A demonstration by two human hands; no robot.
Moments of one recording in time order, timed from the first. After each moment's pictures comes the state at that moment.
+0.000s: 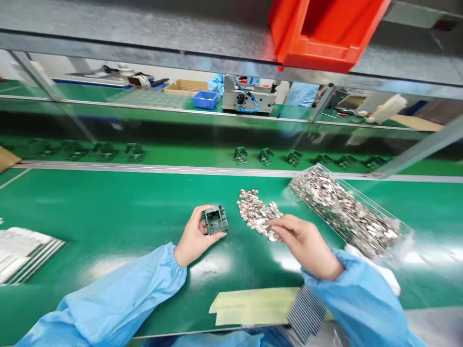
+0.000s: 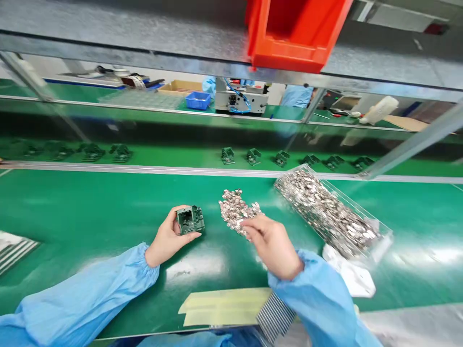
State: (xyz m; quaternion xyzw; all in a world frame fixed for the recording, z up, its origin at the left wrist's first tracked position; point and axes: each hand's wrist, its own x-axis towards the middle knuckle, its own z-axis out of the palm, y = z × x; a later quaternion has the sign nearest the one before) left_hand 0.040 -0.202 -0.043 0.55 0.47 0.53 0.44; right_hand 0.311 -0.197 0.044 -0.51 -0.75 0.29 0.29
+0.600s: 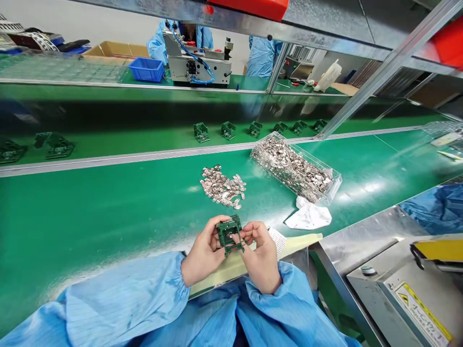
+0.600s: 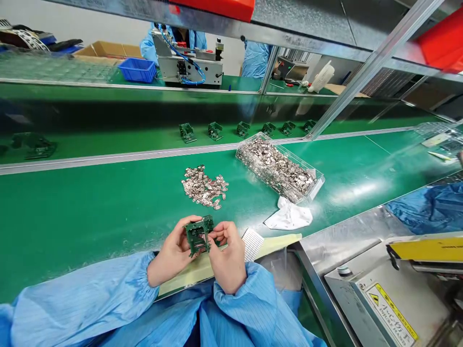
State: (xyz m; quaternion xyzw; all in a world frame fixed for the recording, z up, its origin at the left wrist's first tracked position) left_hand 0.138 -0.266 -0.035 0.55 0.35 0.42 0.62; right_hand 0.273 -0.300 -0.014 -0.62 -0.48 0.34 0.52
